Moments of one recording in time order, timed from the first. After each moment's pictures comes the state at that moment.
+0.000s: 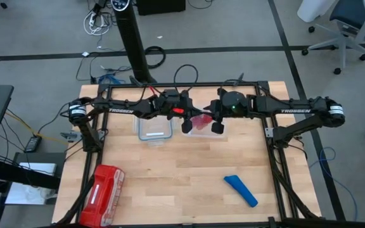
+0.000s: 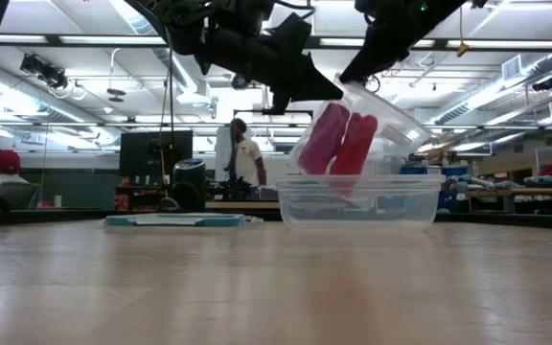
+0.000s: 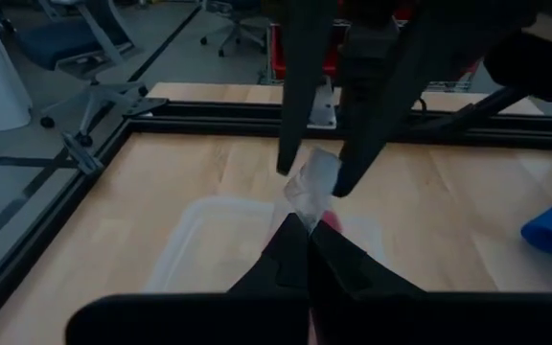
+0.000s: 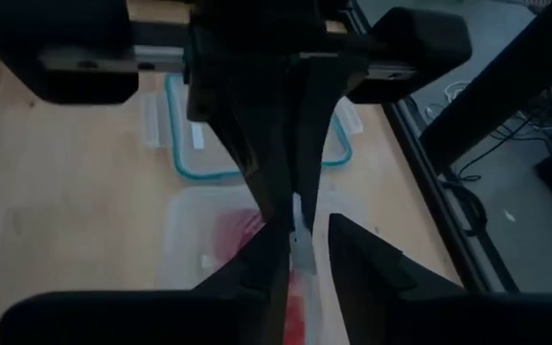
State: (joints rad) left arm 0.23 1.75 1.19 0.25 0.14 0.04; right arm -0.13 1.22 1.00 -0.36 0.20 -0.18
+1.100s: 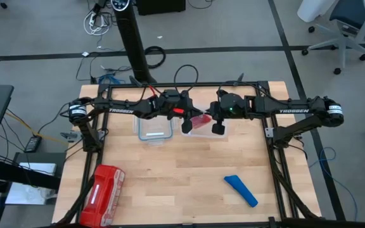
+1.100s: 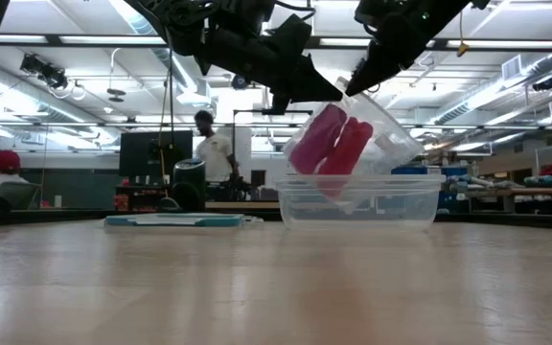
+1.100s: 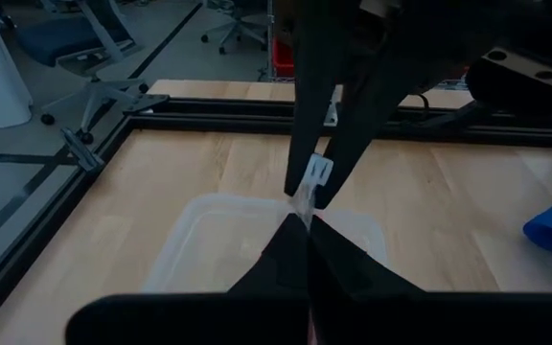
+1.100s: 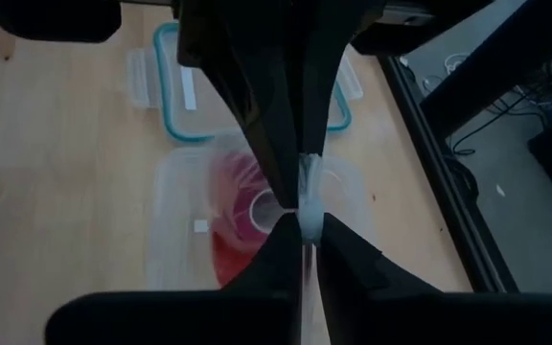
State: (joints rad) left arm 0.23 1.74 1.19 0.25 0.14 0.05; right arm -0.13 1.24 1.00 -0.45 0.23 -0.17
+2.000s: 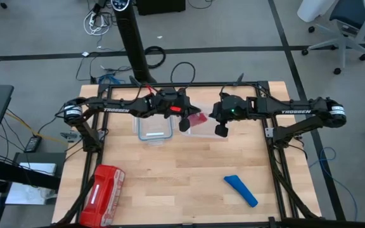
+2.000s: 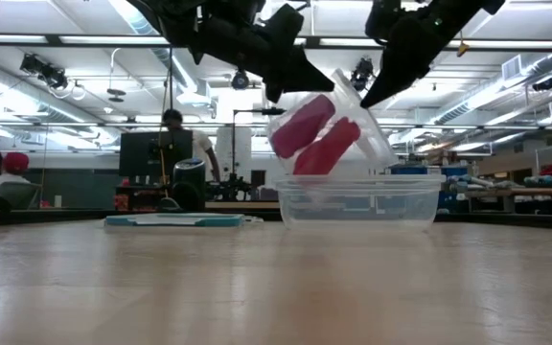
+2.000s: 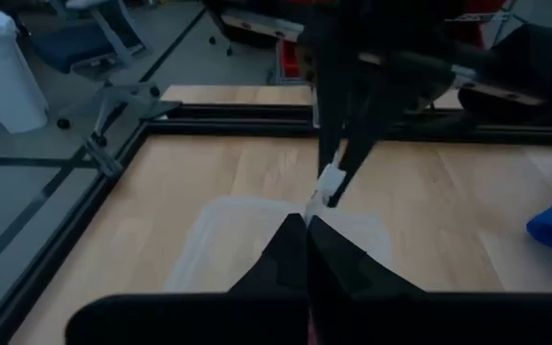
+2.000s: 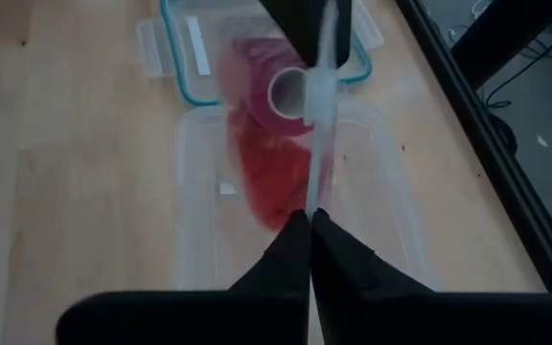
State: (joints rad) left arm 0.24 1.69 1.18 0.20 0.12 0.07; right arm -0.13 1.20 0.95 -0.50 0.18 -0.04
